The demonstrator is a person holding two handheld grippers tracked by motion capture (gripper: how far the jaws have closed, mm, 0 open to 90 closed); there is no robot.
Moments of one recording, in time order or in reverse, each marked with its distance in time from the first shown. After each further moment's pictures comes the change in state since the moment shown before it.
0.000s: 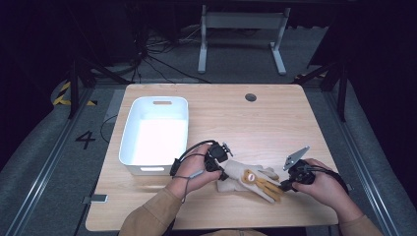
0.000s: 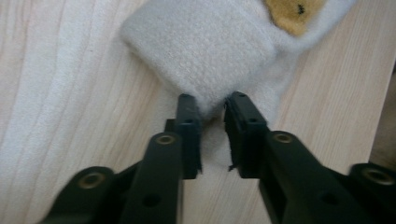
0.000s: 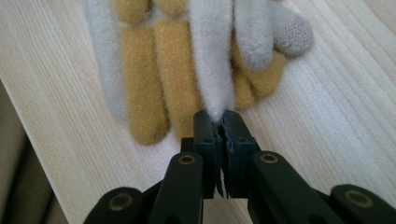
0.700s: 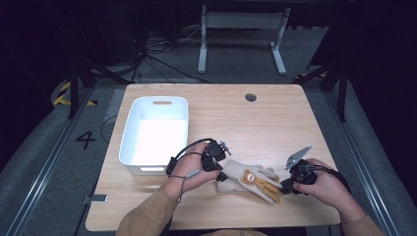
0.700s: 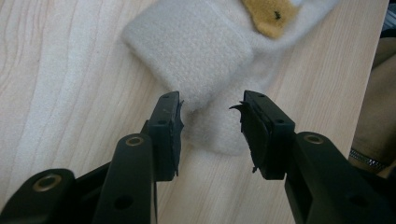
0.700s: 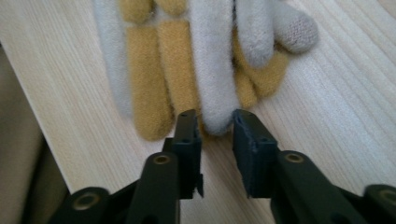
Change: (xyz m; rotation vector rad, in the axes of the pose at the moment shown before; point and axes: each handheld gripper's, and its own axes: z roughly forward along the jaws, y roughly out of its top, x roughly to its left) left arm -0.003 -0.003 -0.015 -0.007 -0.005 0.018; right arm -0.001 -0.002 -0.002 -0.012 0.035 0.028
